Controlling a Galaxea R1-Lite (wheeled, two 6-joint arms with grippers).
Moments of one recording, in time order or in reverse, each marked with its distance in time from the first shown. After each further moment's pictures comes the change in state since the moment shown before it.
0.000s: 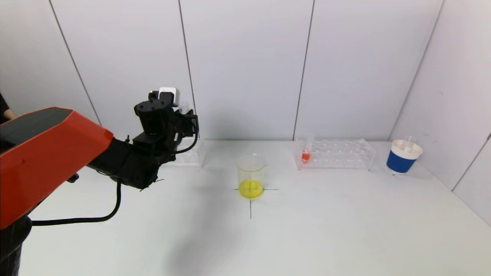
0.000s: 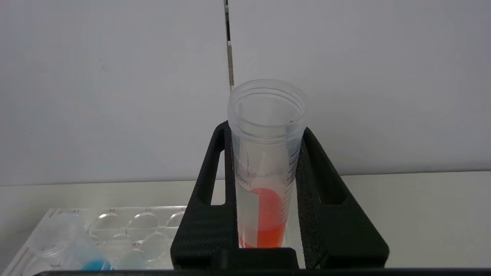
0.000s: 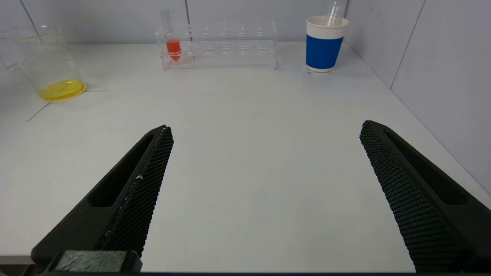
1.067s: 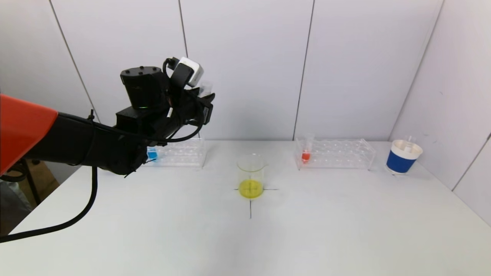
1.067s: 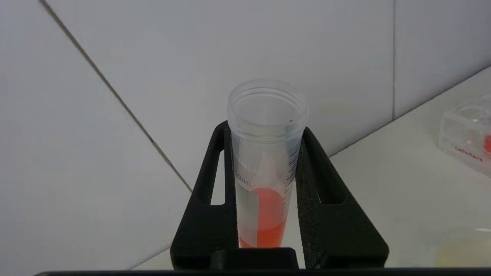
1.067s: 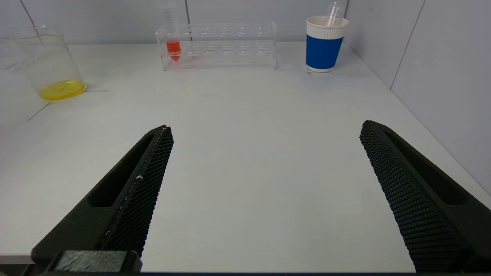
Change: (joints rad) left arm -0.085 -0.207 -0.045 0.242 -0.275 0.323; right arm 0.000 0.000 0.000 0.000 0.000 0.000
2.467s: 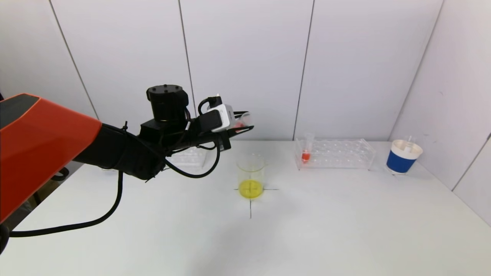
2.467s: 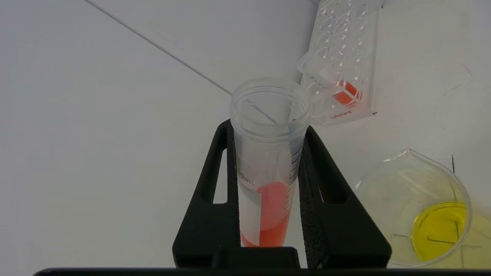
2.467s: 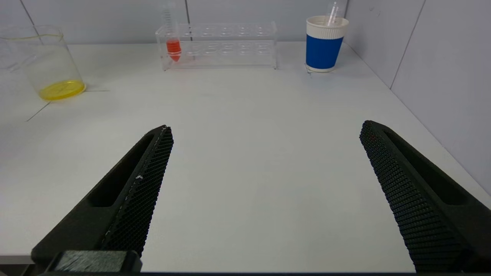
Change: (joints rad) left arm -0.017 0.118 -0.033 -0.003 -0.673 0.557; right arm 0.000 0.000 0.000 0.000 0.000 0.000
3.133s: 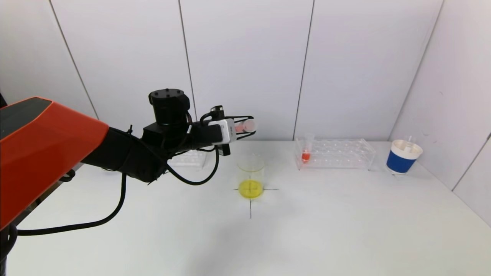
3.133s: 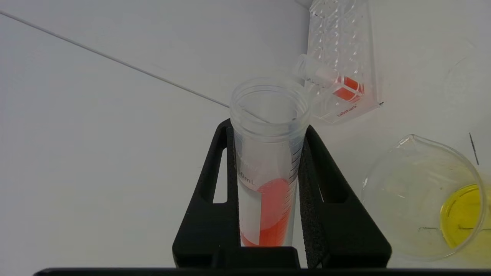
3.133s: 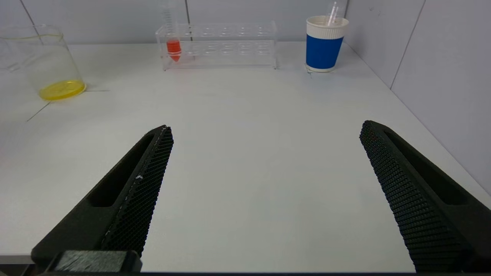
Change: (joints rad) left arm 0.004 0.024 0.008 -0.034 -0.071 0.180; right arm 0.000 0.000 0.000 0.000 0.000 0.000
